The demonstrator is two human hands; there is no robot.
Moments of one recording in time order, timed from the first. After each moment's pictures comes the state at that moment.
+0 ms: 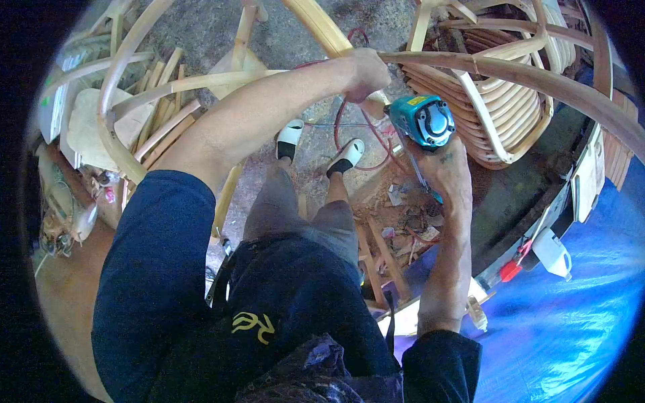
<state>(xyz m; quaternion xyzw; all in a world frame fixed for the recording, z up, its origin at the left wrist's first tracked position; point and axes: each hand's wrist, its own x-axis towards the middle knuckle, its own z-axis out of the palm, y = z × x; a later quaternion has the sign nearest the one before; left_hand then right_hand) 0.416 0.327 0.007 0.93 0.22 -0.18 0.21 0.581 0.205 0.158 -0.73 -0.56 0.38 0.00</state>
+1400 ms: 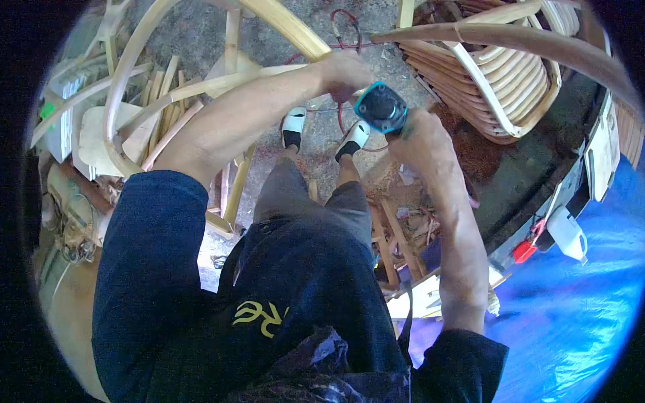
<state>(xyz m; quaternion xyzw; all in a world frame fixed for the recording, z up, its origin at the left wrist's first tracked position) 0.435 0.304 0.001 0.94 0.19 -0.12 0.25 0.606 0.212 0.148 -0.70 -0.61 0.36 -0.14</state>
